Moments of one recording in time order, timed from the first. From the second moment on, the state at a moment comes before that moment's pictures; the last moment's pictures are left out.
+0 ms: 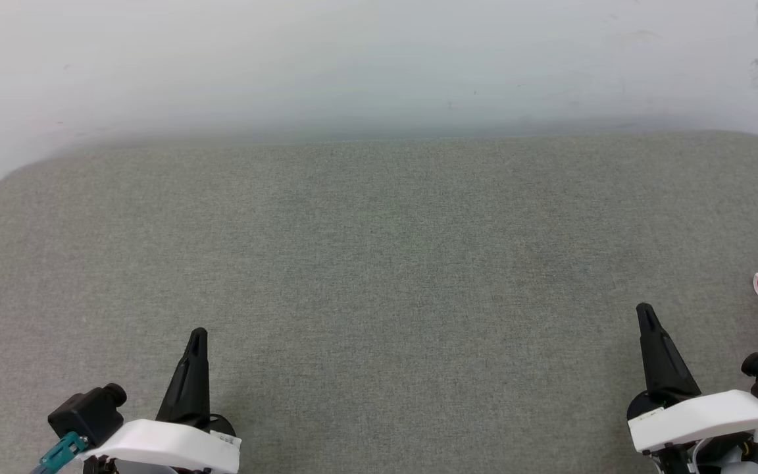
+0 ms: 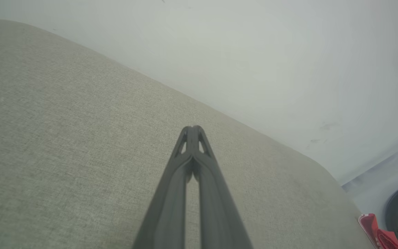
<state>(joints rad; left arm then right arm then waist) 0.02 0.06 0.01 0.11 -0.59 -0.13 -0.17 -0.04 -0.10 0.01 0.17 0.66 0.13 -0.15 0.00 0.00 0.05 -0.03</state>
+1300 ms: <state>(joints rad) -0.03 0.07 0.04 0.17 -1.11 -0.13 -0.05 -0.07 -0.09 -0.04 0.20 1.14 0.13 -0.03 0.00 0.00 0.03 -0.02</state>
